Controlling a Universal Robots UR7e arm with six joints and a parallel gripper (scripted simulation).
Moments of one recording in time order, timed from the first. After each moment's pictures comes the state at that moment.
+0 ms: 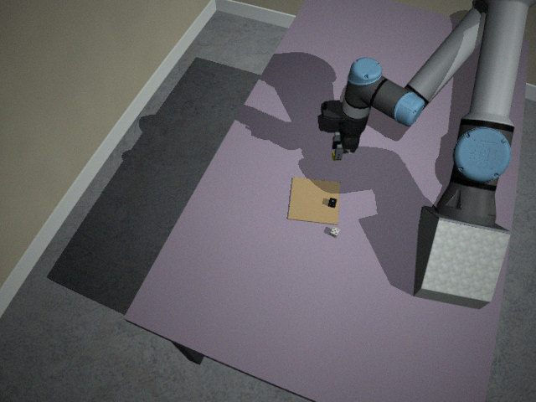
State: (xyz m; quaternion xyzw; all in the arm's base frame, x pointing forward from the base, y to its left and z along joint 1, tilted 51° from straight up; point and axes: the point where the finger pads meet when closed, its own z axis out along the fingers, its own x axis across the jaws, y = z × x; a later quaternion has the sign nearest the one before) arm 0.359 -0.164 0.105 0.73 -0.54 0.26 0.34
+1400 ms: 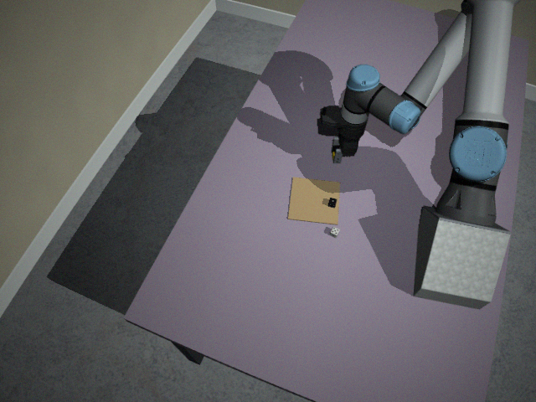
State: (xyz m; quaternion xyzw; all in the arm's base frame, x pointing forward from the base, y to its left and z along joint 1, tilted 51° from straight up) arm 0.359 -0.181 0.091 0.73 -0.54 0.26 0.34
